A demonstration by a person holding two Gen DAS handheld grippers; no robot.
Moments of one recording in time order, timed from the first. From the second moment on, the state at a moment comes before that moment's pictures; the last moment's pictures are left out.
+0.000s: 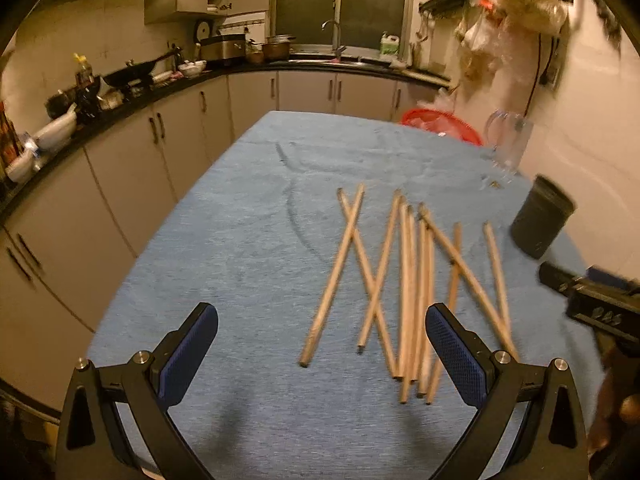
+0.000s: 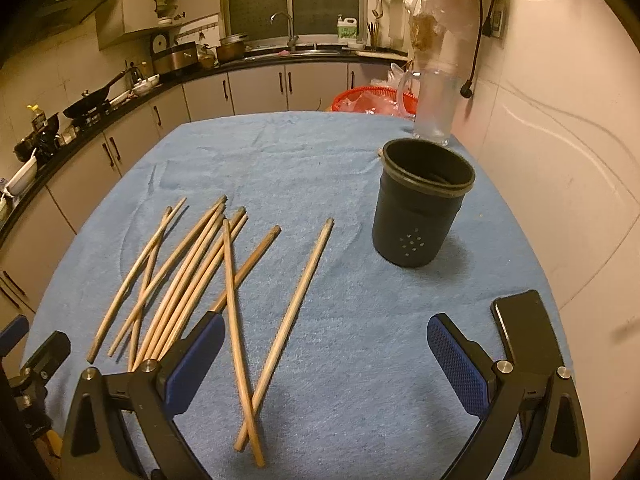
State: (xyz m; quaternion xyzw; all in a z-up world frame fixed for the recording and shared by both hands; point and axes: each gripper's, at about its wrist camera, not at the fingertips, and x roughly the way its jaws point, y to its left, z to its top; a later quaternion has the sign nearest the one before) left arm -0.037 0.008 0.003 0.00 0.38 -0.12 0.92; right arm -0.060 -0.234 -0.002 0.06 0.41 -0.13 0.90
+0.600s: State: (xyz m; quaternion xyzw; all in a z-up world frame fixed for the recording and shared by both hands) left arm -0.045 0.004 0.012 0.03 0.35 -0.09 0.93; right arm -0.092 -0.221 0.017 0.08 0.35 -0.12 0.93
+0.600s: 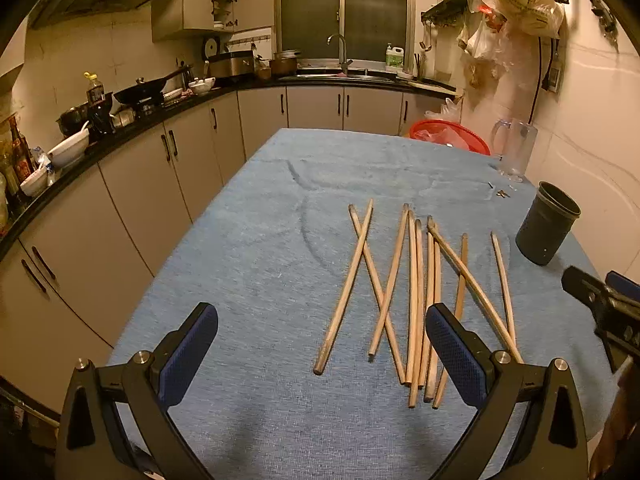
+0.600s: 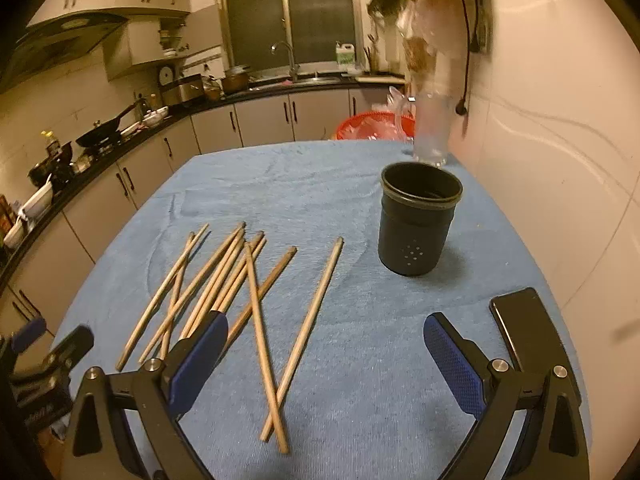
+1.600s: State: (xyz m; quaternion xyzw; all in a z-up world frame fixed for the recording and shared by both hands) left arm -0.053 0.004 0.017 0.04 0.34 -0.09 0.94; right arm -0.108 -0.212 0.024 0.07 0.34 -0.11 0.93
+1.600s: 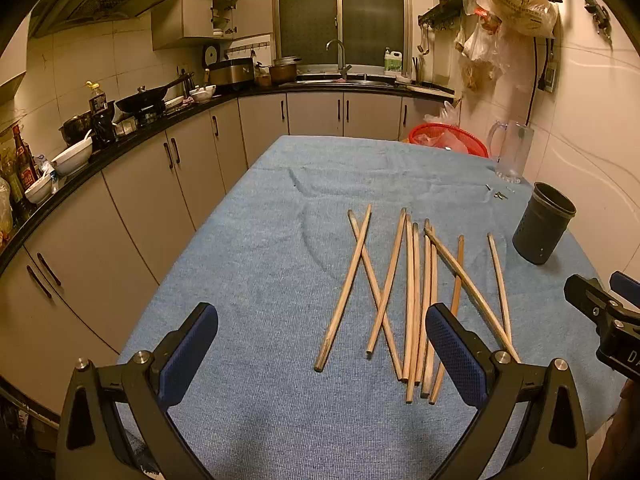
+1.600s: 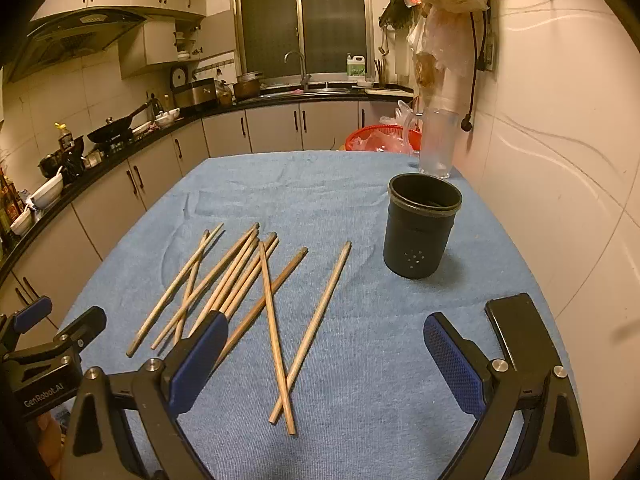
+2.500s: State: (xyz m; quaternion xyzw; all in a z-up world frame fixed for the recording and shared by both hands) left arm -0.031 0.007 -0.001 0.04 0.37 -0.10 0.92; right arm -0.075 -0.236 -0.002 0.13 0.41 -0.07 0.90
